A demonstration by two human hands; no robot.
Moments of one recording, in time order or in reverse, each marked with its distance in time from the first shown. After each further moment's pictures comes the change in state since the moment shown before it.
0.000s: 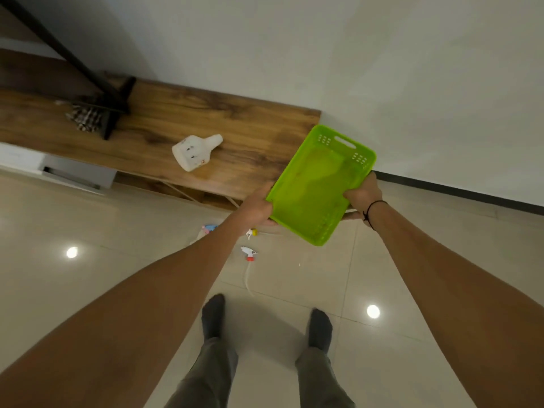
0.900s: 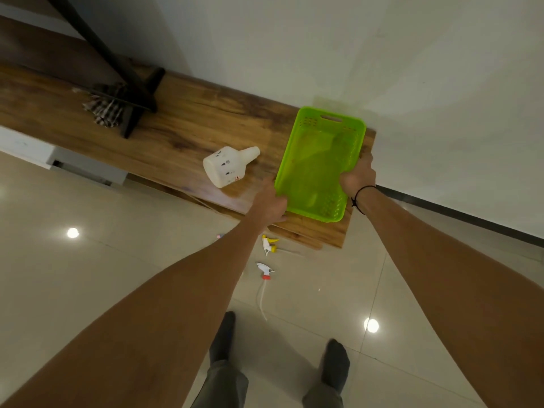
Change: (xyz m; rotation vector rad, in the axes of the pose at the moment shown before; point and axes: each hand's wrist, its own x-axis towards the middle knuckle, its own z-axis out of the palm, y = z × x) left_hand 0.099 -0.003 -0.097 -0.269 0.158 -0.099; right_hand 0.073 -0.103 0.149 -0.307 0.104 -0.171
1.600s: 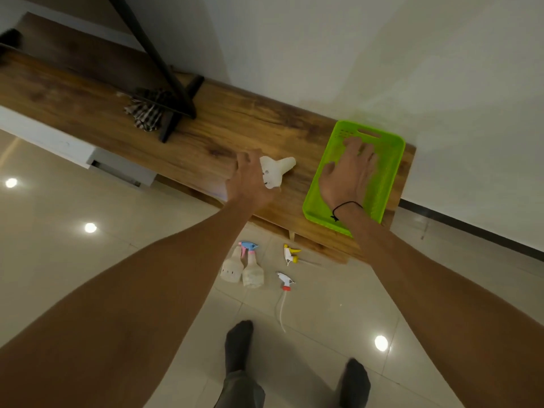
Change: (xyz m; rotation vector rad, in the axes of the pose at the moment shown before) left_hand 0.008 0.032 -0.124 1.018 0.481 0.397; right_hand -0.065 -0.078 0.086 -0.319 0.376 -0.484
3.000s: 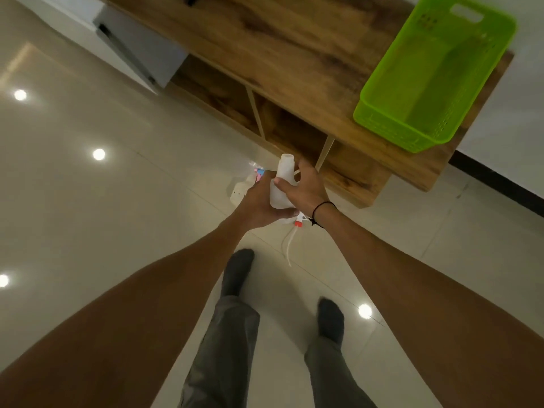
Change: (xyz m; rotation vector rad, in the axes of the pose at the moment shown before) left_hand -0.185 -0.117 0.177 -0.633 -0.289 -0.113; right_hand -0.217 0.055 0.141 0.331 -0.755 -0.021
